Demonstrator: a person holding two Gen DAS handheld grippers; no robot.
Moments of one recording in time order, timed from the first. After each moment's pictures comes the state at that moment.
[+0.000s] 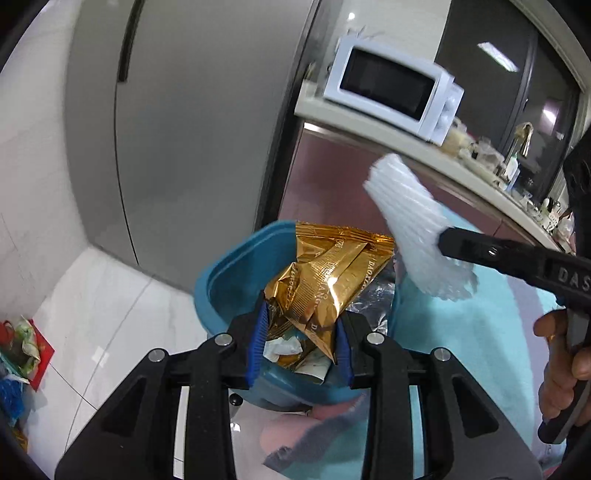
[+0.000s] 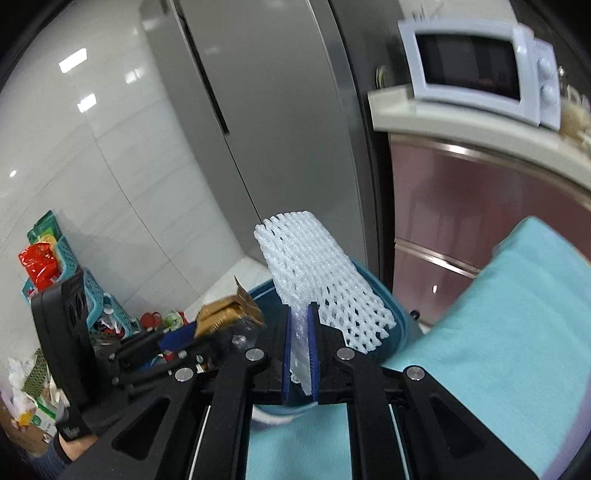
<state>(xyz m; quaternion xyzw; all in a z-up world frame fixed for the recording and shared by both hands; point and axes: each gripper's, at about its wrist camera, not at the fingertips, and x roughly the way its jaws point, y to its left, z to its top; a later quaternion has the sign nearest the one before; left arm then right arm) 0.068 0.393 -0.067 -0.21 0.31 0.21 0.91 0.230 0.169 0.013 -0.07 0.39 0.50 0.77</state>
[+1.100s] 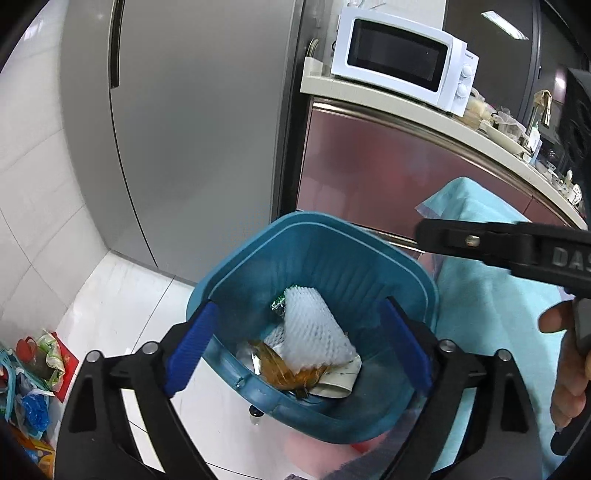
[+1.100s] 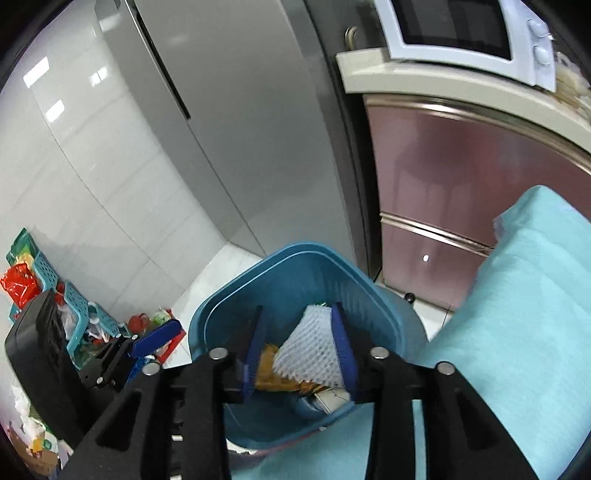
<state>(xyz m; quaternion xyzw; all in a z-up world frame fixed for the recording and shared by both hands) 0.136 0.395 -0.079 -0.16 0.34 0.24 0.90 0.266 0.187 -0.013 -0.06 0.43 0.46 0.77</state>
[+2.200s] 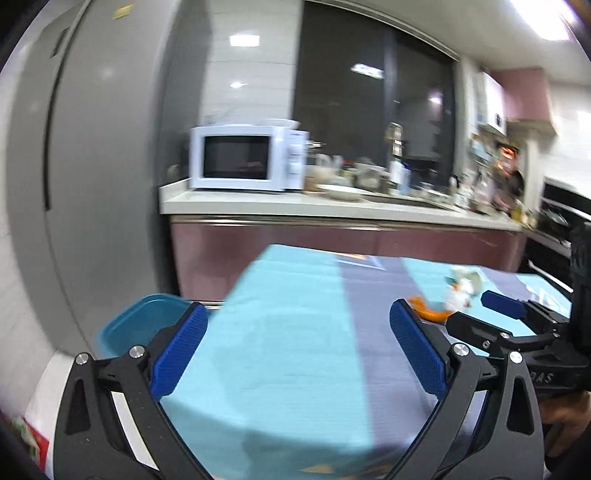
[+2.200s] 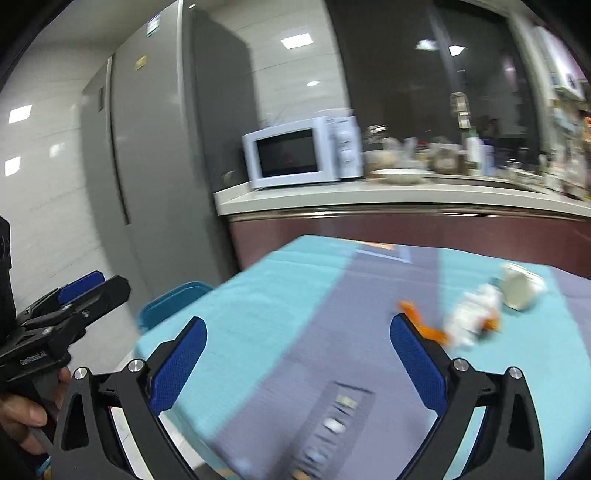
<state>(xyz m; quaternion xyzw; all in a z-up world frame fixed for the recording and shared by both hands) 0.026 0.109 0.038 -0.05 0.16 0.07 0.98 0.113 -0.146 0.033 0.01 0.22 0.28 0.93</state>
